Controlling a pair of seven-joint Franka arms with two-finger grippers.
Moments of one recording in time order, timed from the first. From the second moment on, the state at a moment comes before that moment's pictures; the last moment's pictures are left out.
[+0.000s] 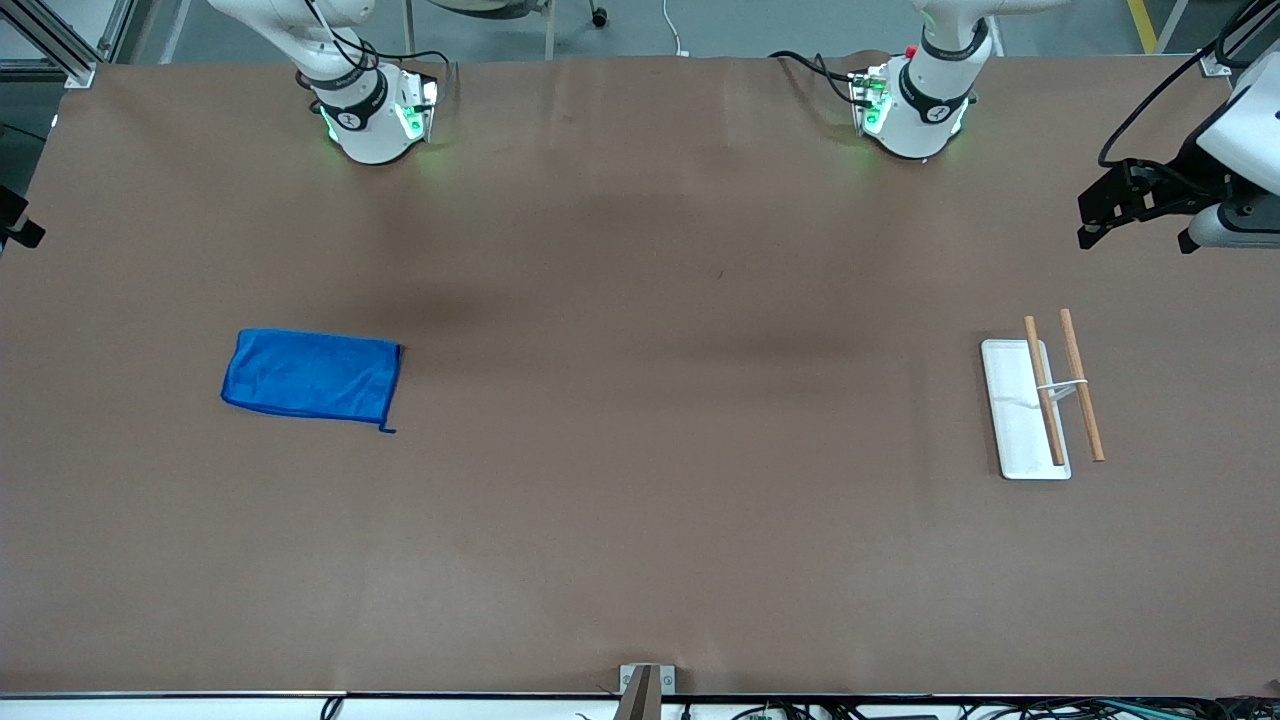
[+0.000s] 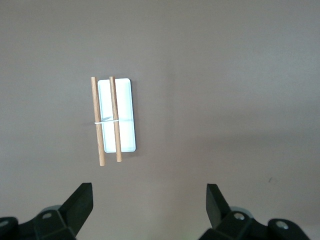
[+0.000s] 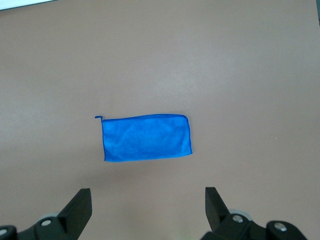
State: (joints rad) left arm 0.02 -0.03 -0.14 -1.51 0.03 1.52 -0.03; right arm -0.13 -0.05 -0.03 -1.49 -0.02 1.49 0.02
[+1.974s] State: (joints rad) left arm 0.03 -0.02 -0.14 -1.49 0.07 1.51 -0.01; right arm -0.11 0.34 -0.02 -2.31 -0.02 2.72 -0.04
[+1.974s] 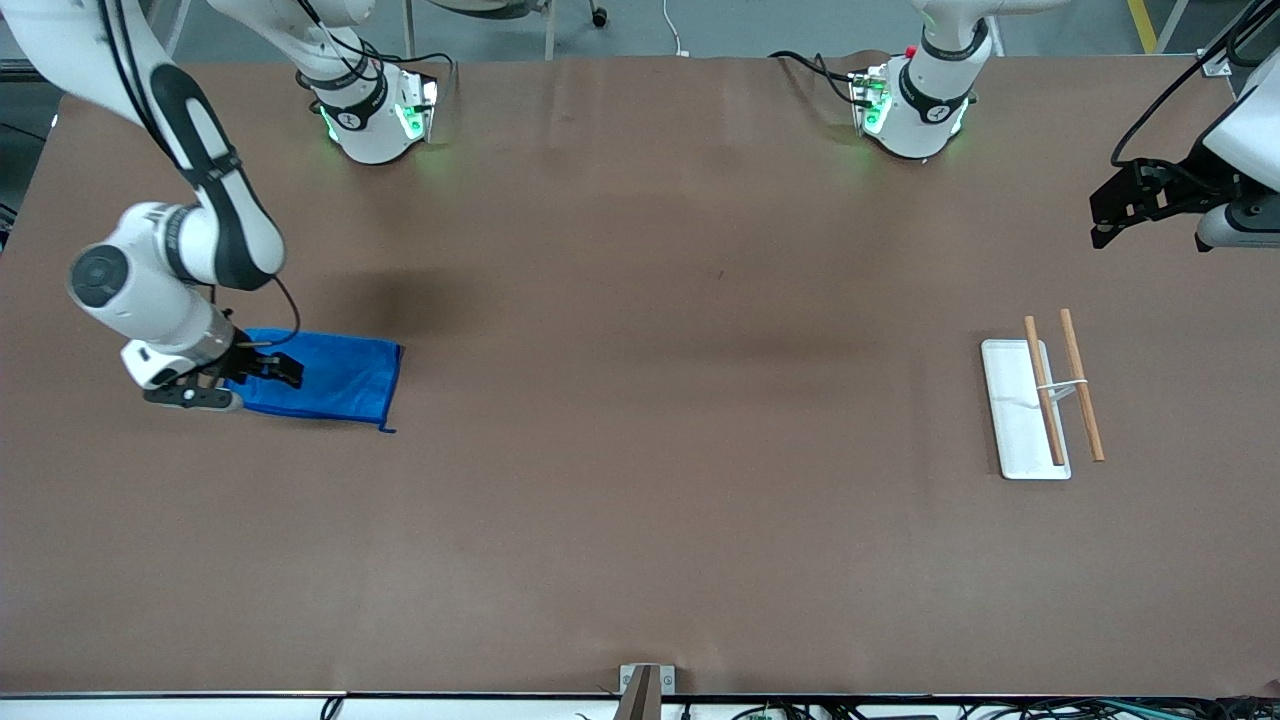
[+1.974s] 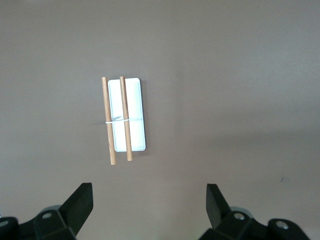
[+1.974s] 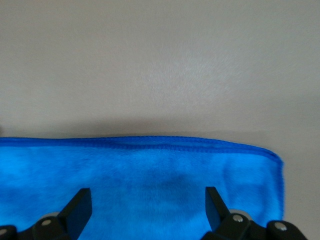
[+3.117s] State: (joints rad) left arm 0.03 -0.02 -0.14 -1.49 0.07 1.50 -0.01; right arm -0.10 0.37 -0.02 -2.37 -0.02 2.79 -0.04
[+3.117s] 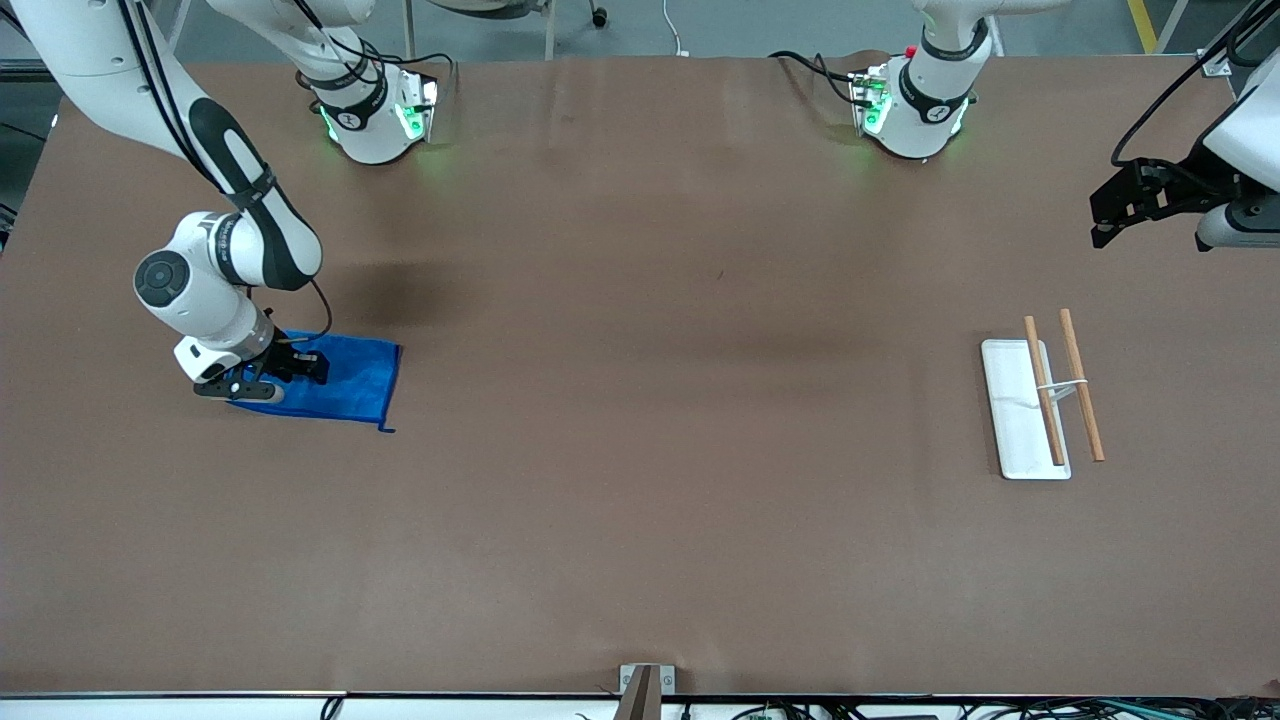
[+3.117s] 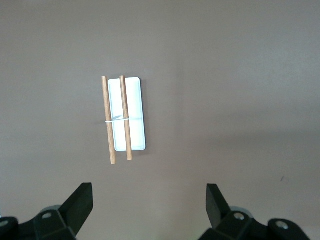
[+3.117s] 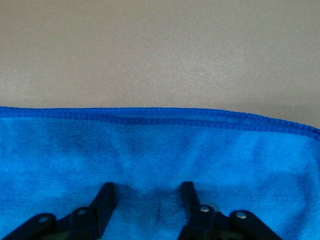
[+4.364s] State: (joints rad) left arm 0.03 -0.02 -0.14 -1.49 0.04 1.50 -0.01; right arm -0.09 0.24 0.02 -1.96 -0.01 2.05 -0.05
